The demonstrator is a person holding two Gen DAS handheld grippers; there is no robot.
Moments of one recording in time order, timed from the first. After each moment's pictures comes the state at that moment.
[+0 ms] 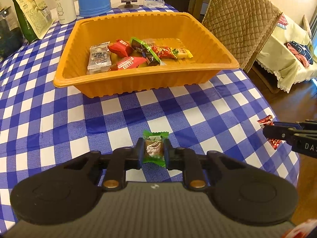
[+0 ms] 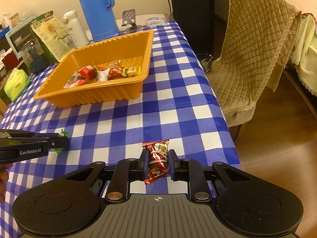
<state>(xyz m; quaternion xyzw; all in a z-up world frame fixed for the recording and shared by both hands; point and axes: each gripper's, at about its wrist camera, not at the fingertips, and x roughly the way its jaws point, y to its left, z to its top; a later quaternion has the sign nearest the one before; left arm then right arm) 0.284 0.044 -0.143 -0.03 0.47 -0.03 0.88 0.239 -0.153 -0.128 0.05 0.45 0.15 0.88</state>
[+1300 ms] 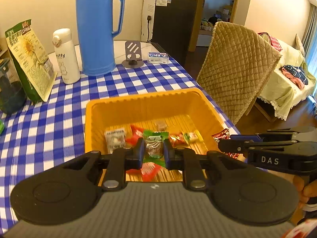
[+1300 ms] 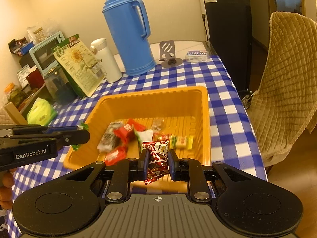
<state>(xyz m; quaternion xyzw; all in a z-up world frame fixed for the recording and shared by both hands) 0.371 0.088 -0.054 -0.03 0.38 -0.04 0.92 0.361 -0.088 -0.076 0.07 0.40 0.23 0.88</state>
